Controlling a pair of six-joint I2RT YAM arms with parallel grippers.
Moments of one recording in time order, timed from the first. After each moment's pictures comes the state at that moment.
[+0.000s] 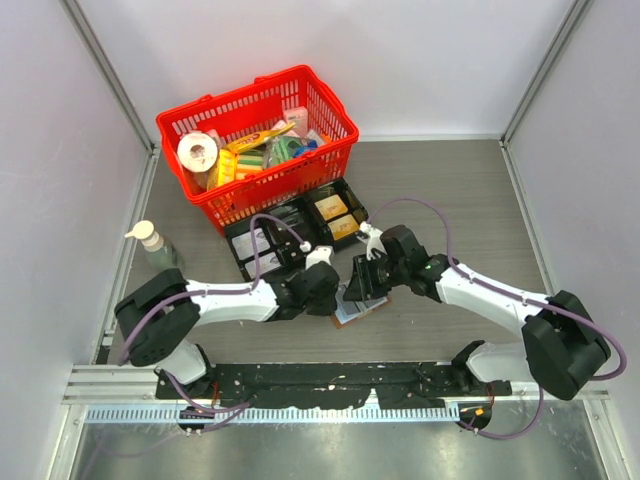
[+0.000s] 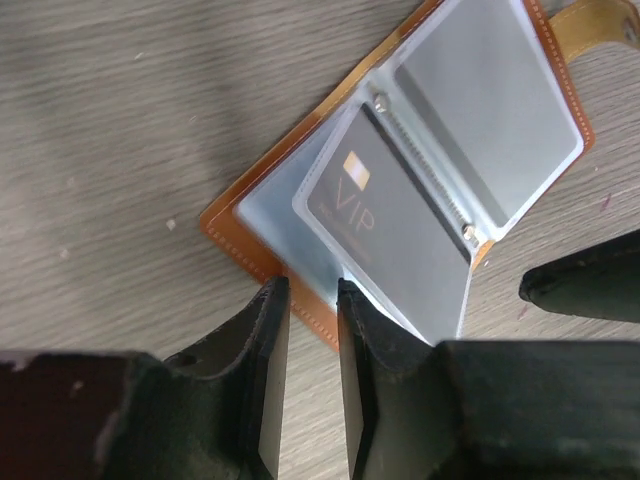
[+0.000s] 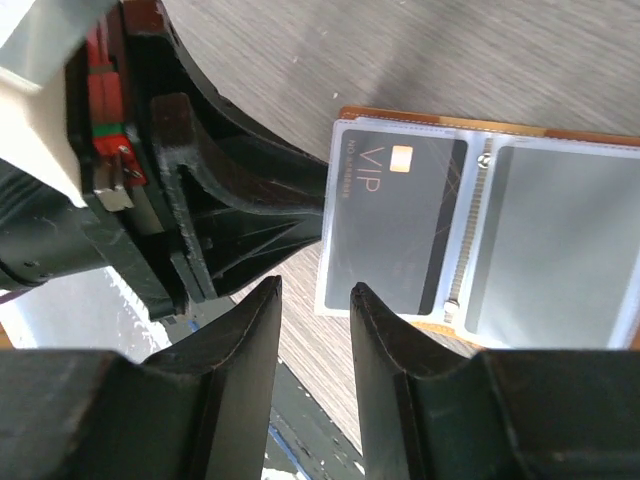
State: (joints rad) left arm -1.05 1.58 0.78 -0.10 -0.21 -0.82; right arm 0.65 1.27 0.67 -0.21 -0.46 0.43
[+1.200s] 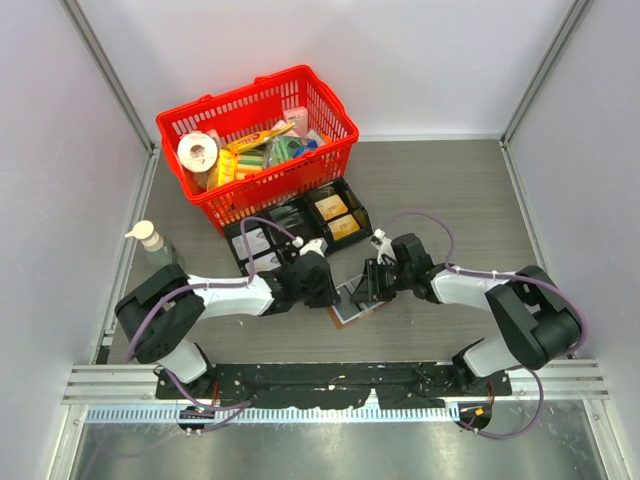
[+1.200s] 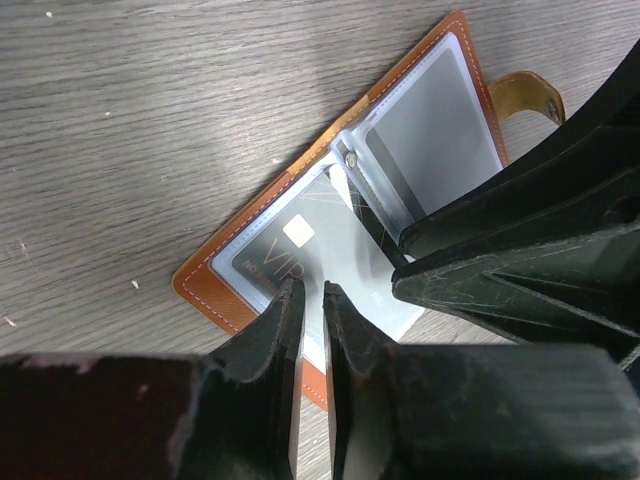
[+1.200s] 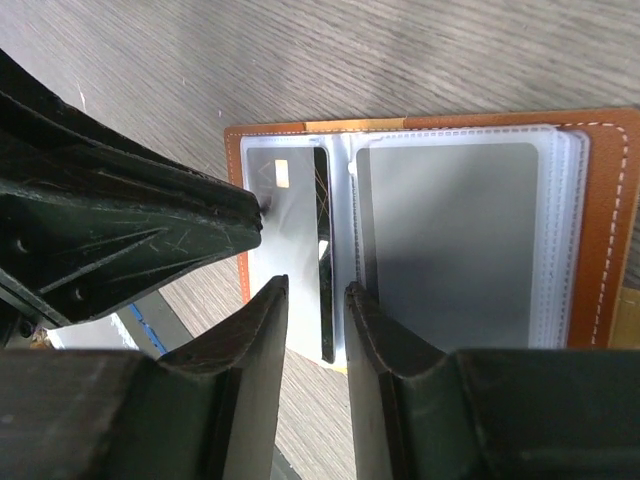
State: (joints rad) left arm -0.95 1.58 0.72 0.06 -0.06 -0.92; right arm 0.52 1.45 0.51 0.11 -0.56 0.53
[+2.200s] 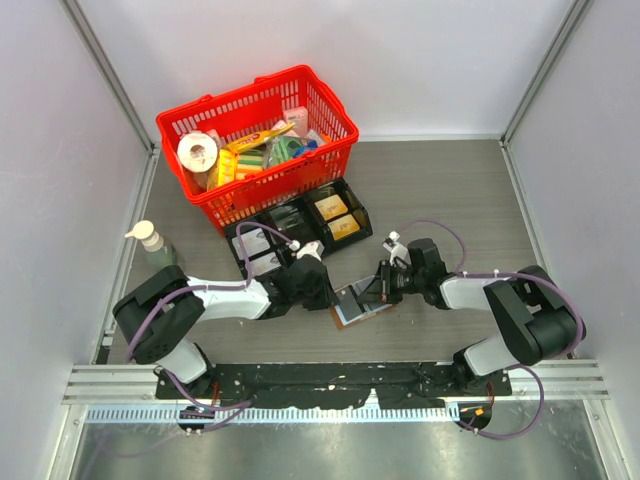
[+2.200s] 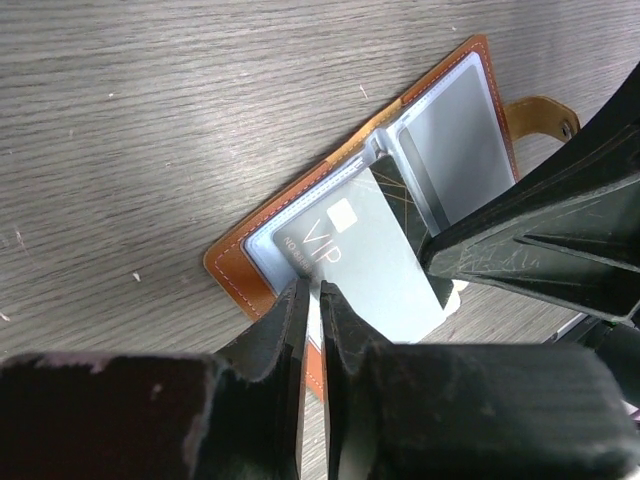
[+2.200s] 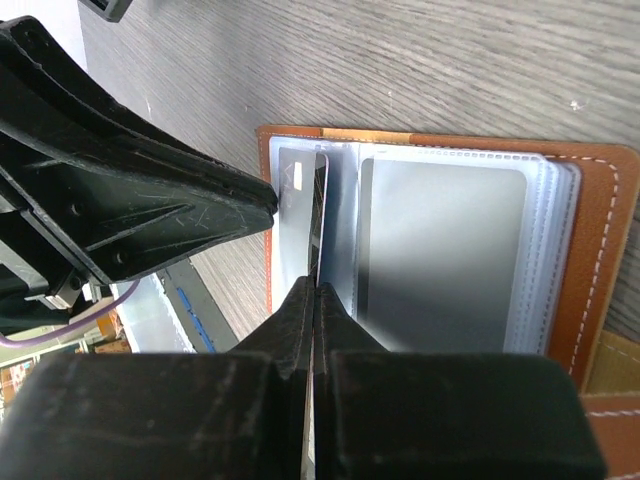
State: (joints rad) left arm -0.95 1.57 0.66 0.14 -0.04 -0.95; right arm 0.39 1.48 0.39 0.32 -0.74 0.61
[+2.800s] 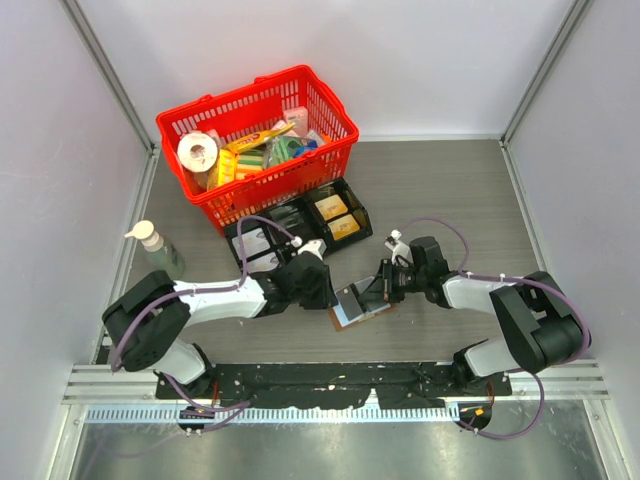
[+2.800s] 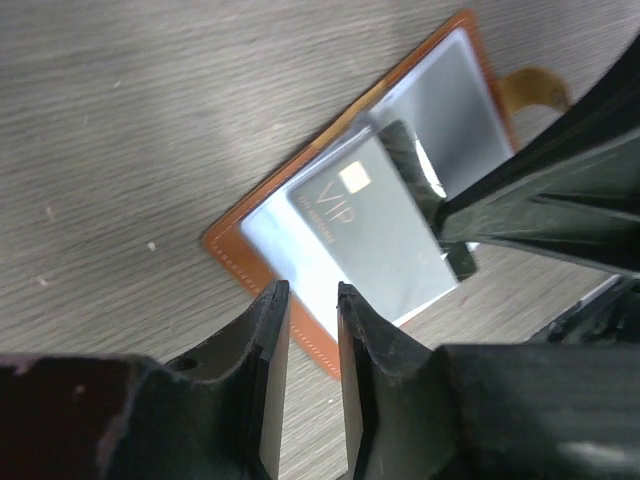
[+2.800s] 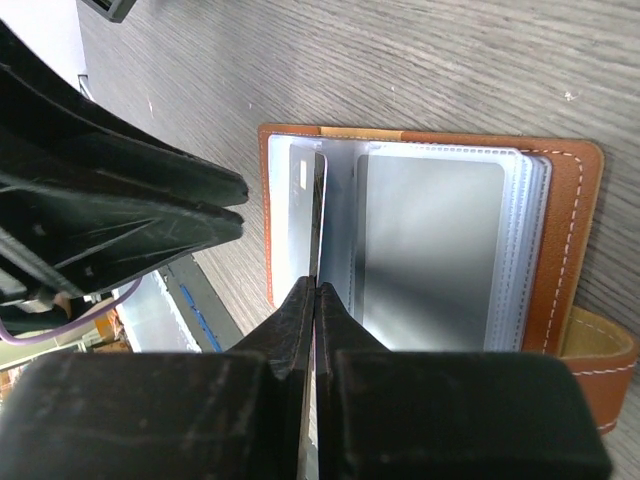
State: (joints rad) left arm -0.95 1.51 0.68 0.01 -0.03 -0.86; right arm 0.38 1.43 0.40 0.24 -0.74 0.60
